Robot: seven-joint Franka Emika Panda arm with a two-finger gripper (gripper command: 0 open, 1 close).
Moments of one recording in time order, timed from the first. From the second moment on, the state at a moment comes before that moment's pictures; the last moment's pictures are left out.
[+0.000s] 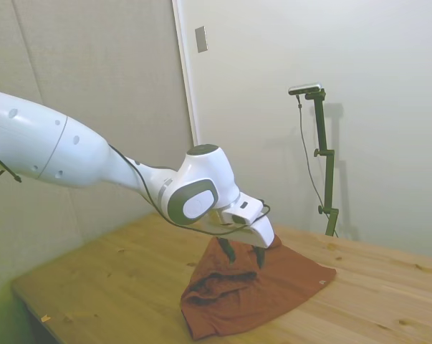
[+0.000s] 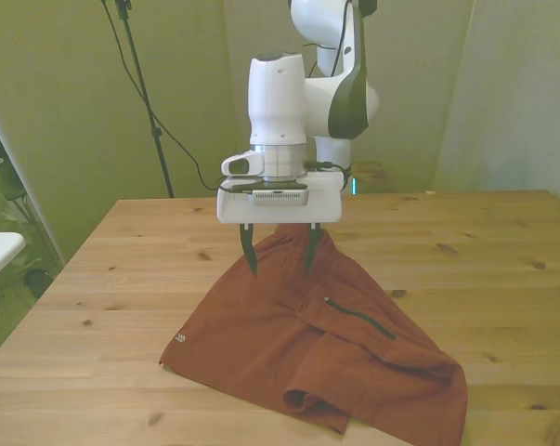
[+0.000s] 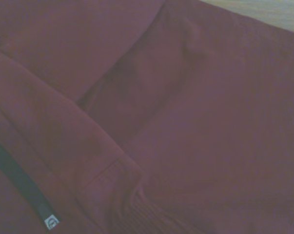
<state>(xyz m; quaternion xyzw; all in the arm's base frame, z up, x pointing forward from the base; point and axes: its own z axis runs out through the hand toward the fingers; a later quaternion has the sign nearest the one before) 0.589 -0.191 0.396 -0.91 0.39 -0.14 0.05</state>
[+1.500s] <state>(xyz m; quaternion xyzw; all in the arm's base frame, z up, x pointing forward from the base) 0.617 -0.168 0.355 -0.93 0.35 -0.07 0.07</state>
